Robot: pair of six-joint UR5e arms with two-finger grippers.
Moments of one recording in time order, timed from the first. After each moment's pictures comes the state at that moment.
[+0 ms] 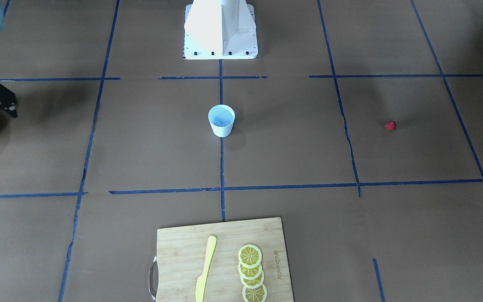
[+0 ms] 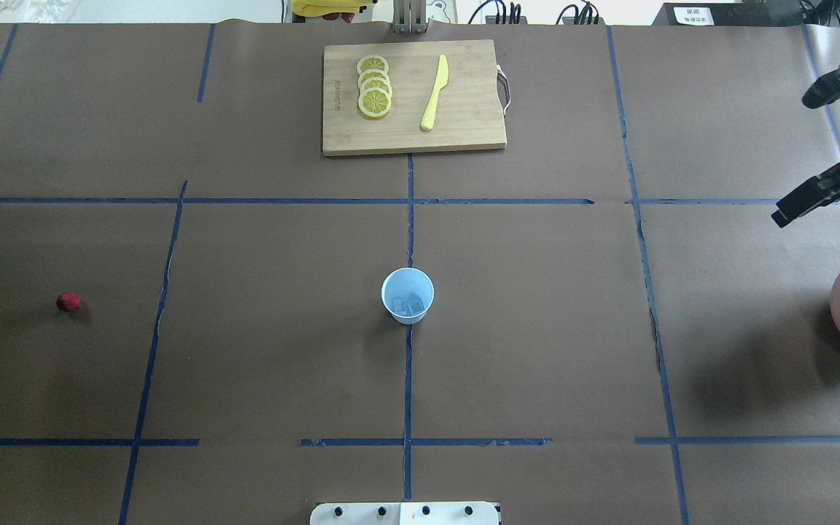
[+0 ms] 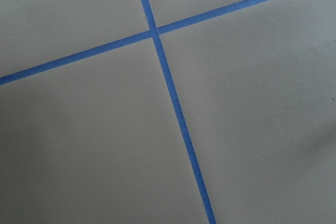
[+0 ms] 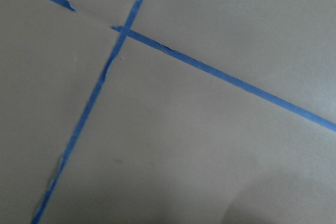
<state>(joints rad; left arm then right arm) -1.51 -1.50 -1.72 -1.47 -2.33 0.27 1.17 -1.51 1.98 -1.72 2.26 0.06</state>
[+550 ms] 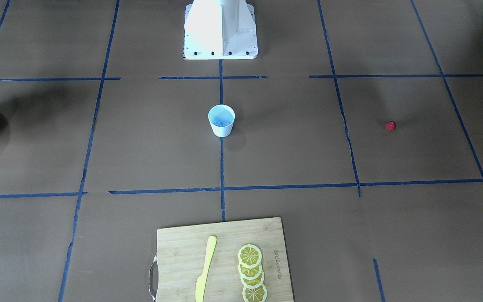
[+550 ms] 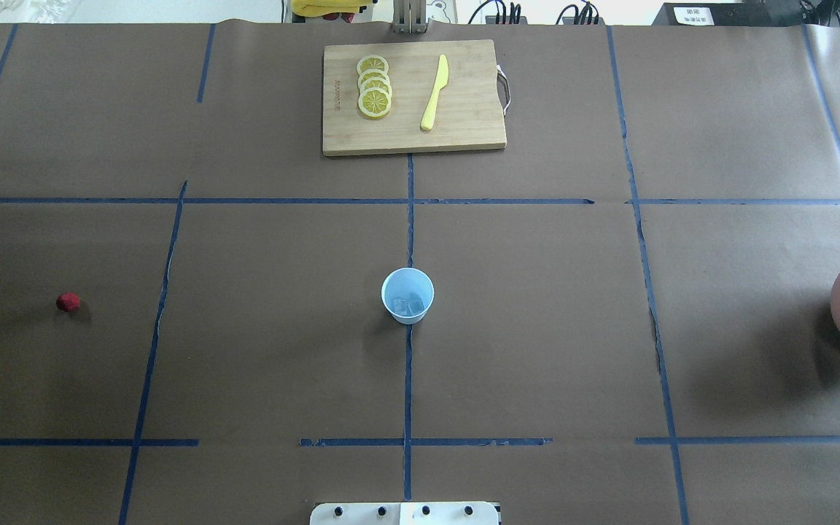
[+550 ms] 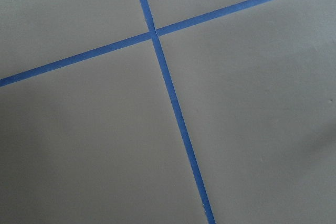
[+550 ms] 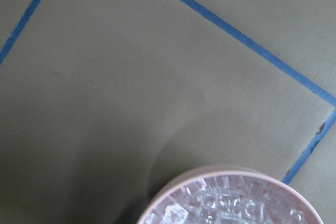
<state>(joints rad) -1.51 -1.50 -1.72 -1.47 -2.33 0.27 1.26 -1.71 1.92 -1.55 2.28 -0.22</state>
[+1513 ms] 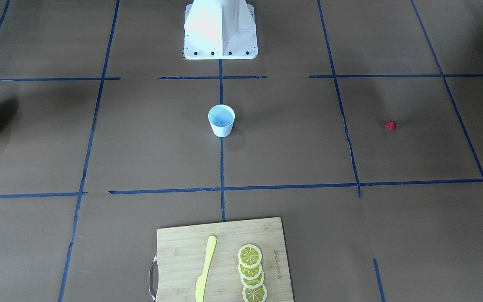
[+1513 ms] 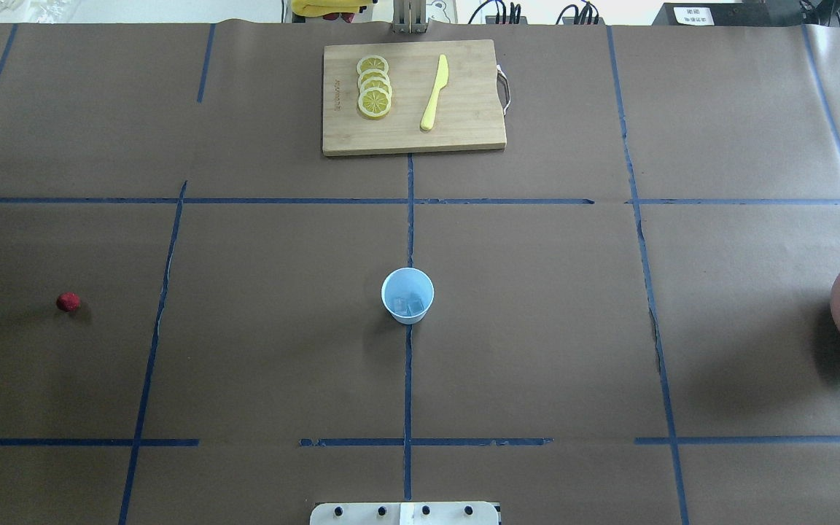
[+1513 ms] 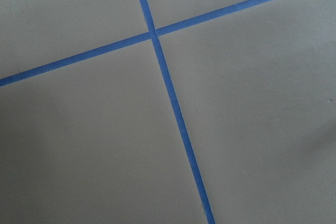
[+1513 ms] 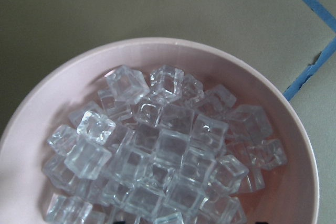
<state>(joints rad) -1.51 -1.50 -1.72 -1.47 -2.33 0.27 1.27 -1.87 1.74 -1.20 2.24 -0.34</state>
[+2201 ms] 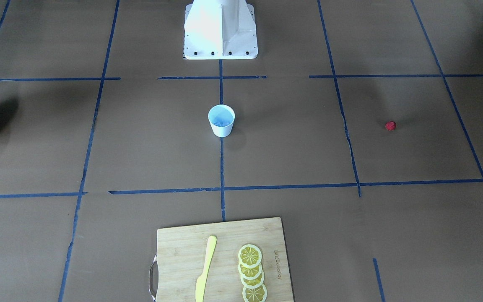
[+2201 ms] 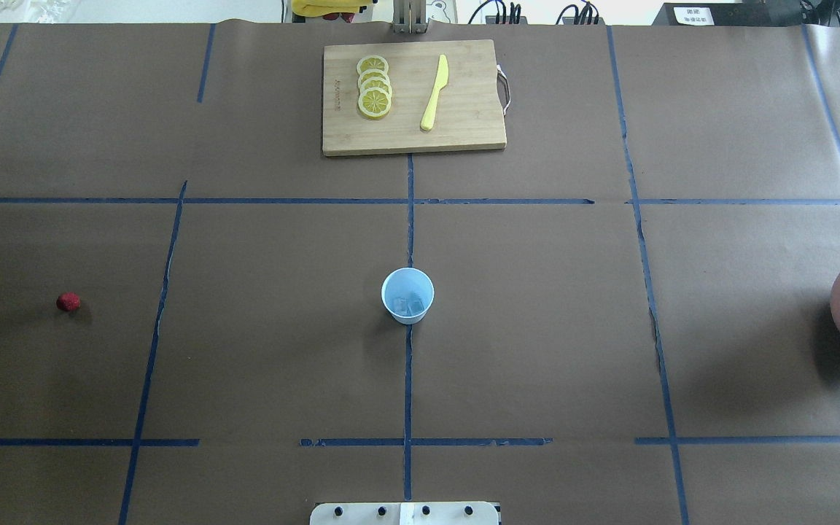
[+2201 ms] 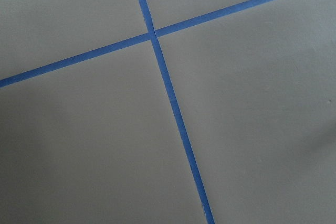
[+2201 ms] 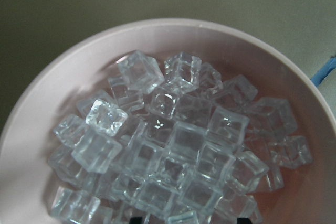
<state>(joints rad) -1.51 -1.50 -1.72 -1.47 -2.33 0.27 1.23 -1.88 1.75 -1.20 2.23 -0.34</state>
